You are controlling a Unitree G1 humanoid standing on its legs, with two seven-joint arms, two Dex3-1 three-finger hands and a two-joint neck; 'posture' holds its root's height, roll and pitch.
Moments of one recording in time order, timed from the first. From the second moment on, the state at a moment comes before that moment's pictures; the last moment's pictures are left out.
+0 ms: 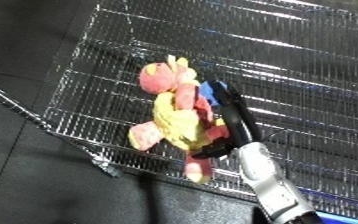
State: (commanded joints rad) left arm 0.03 0.37 -0.24 0.08 -0.50 -0.26 0.34; right arm -1.03 -0.50 0.65 0.77 0.10 -0.08 -0.20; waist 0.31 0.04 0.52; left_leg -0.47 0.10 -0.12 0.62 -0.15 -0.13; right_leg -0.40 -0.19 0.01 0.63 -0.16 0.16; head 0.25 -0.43
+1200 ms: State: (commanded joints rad) left arm 0.06 0.36 -0.27 0.07 -0.52 -0.26 0.27; right arm -1.02 -0.36 0.75 1.01 -0.07 -0.03 -0.10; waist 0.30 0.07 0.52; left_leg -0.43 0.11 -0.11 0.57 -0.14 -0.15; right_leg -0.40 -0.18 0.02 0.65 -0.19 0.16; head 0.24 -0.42
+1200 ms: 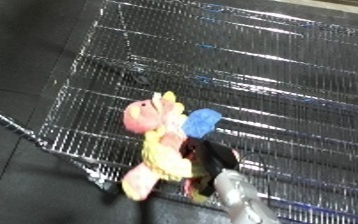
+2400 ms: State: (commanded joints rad) left arm 0.03 0.32 -0.21 0.14 -0.49 -0.21 0.27; right arm -0.56 -0.66 0.23 0.18 0.02 -0.09 -0.27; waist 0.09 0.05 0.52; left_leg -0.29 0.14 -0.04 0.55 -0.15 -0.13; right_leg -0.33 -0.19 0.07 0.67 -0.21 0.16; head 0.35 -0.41
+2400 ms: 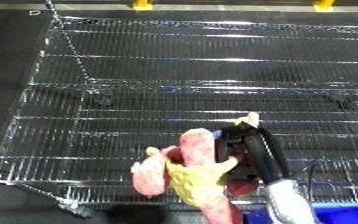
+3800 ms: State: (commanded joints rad) left arm 0.13 0.29 -0.21 0.12 -0.53 -0.22 0.26; right arm 0.01 -0.52 -0.55 0.22 0.31 -0.28 -0.61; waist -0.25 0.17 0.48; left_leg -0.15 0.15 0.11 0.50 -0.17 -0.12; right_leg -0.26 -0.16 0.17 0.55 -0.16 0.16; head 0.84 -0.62
